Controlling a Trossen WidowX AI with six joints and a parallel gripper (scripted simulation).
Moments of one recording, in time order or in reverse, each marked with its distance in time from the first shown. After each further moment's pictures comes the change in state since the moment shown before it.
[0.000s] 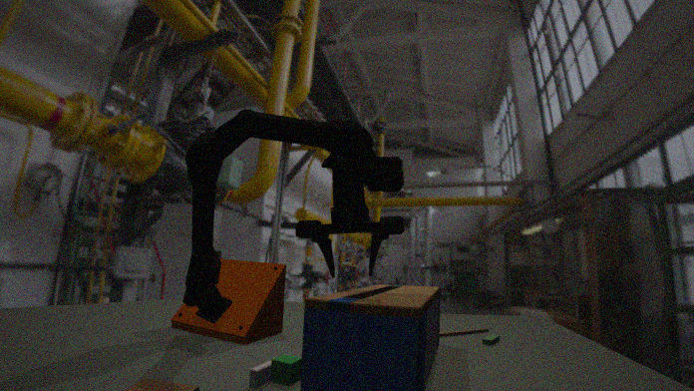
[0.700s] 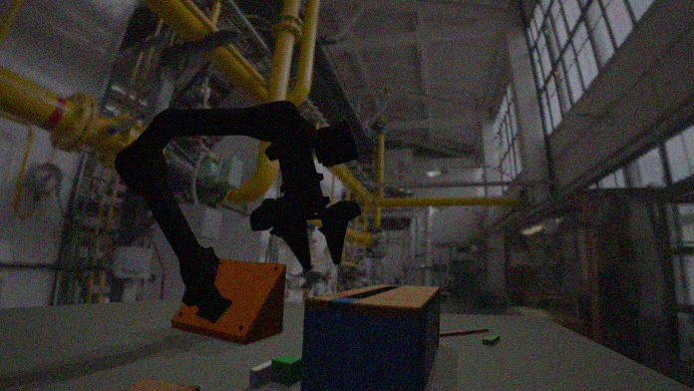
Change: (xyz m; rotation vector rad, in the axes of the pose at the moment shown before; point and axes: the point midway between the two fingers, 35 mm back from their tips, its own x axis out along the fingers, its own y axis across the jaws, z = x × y) arm -0.019 0.045 -0.074 -0.877 0.157 -0.201
